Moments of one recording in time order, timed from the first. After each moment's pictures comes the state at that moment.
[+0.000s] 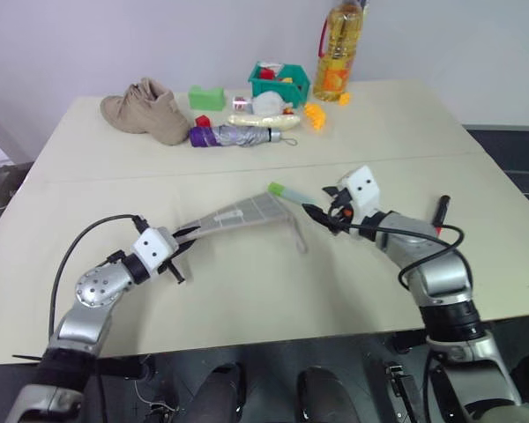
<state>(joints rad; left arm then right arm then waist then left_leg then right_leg) -0.13 0.59 -0.03 0.05 -0.17 -0.21 -0.60 -0.49 -0.47 0.03 -0.07 0.22 0.57 0.60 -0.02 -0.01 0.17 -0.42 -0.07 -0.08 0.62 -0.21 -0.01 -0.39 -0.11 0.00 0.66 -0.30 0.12</state>
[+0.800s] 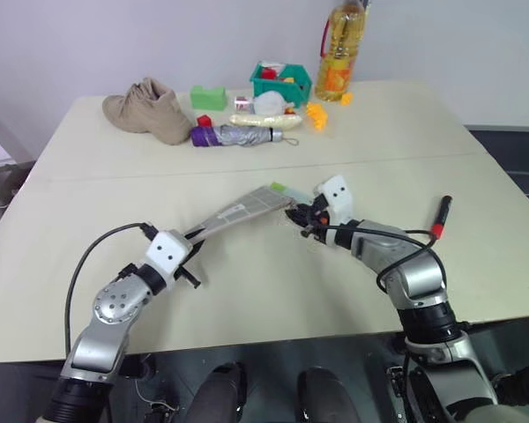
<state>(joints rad) -0.04 0.49 -0.02 -0.17 -0.09 -0.01 -0.48 -0.50 -0.33 0.10 -0.09 0.28 0.70 0.54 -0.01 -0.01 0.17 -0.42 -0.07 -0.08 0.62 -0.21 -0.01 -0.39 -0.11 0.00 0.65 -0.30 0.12</state>
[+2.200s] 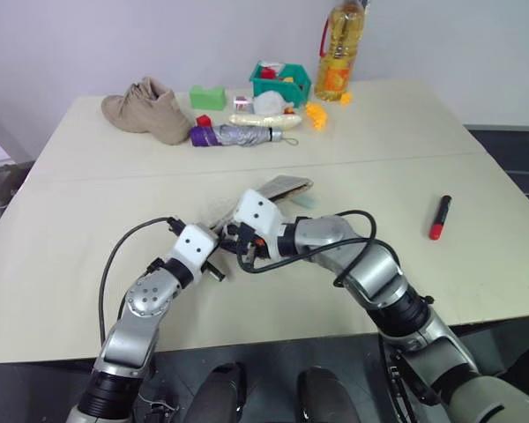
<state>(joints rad) -0.09 0.35 -0.09 -0.24 0.01 0.13 -0.40 -0.69 -0.29 0.45 -0.27 0.22 0.84 0.68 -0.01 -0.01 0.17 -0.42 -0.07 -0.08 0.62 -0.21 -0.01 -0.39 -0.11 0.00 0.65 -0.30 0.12</state>
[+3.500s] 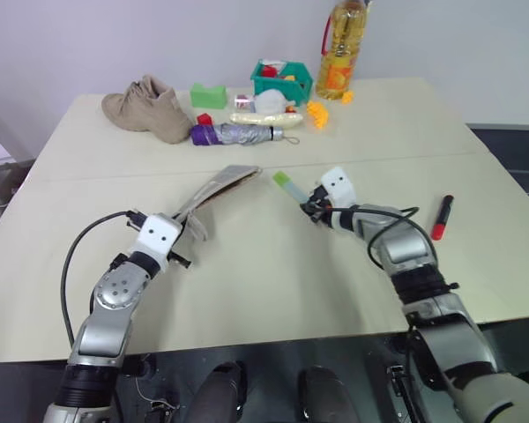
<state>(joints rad) -0.11 0.42 0.05 -0.12 0.03 0.10 -0.35 -0.69 -0.44 0.16 0.27 0.08 0.54 0.58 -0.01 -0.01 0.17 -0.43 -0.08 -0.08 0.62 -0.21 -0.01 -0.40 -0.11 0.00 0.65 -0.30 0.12</state>
